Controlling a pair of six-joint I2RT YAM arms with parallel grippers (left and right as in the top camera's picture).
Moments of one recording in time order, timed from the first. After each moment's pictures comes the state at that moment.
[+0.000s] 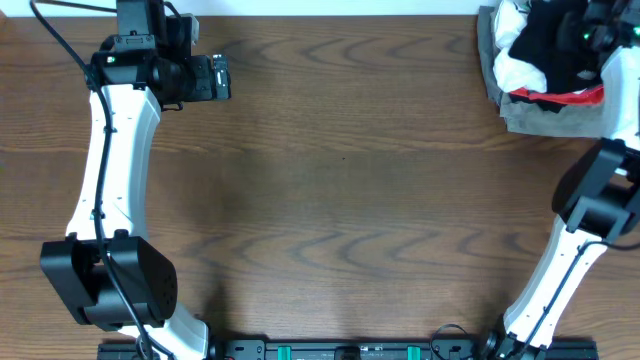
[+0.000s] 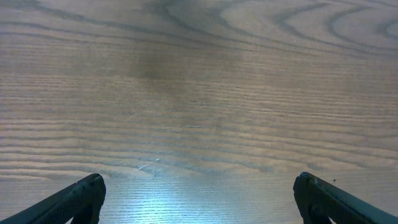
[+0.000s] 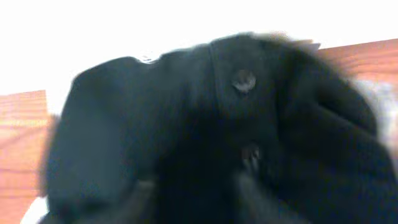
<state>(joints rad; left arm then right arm) 0.05 1.79 1.71 -0.93 0.17 -0.04 -0.36 2.39 2.29 -0.68 -0.25 -0.06</state>
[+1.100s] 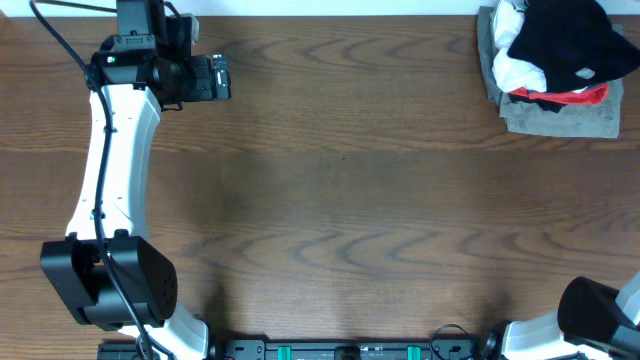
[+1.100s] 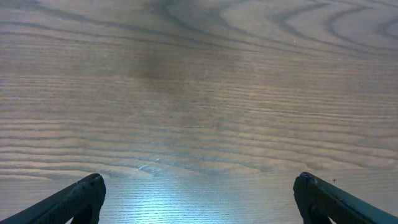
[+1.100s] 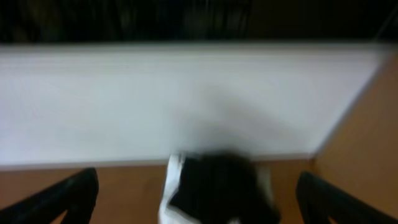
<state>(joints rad) 0.04 1.79 1.71 -0.93 0.17 -0.04 -0.35 1.68 2.30 -0.95 -0.25 -0.06</state>
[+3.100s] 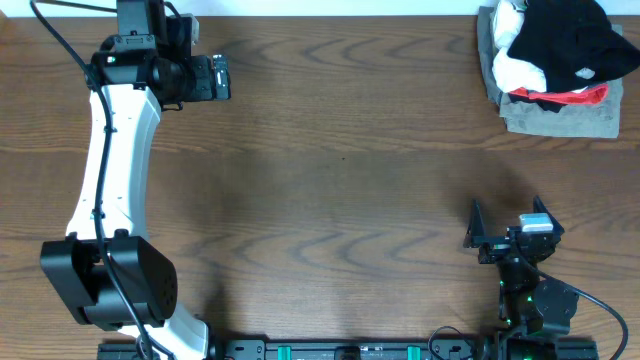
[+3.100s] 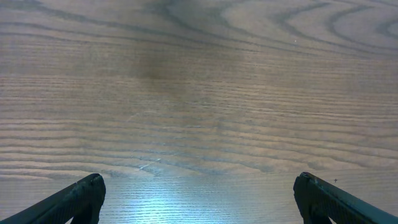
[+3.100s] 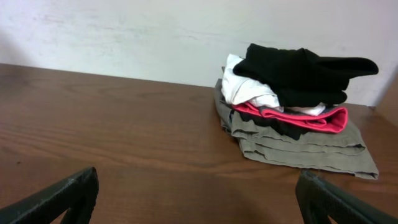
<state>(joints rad) 0.05 1.79 1.71 -0.93 0.17 -0.03 -0.12 0.01 0.01 -0.06 -0.15 -0.07</state>
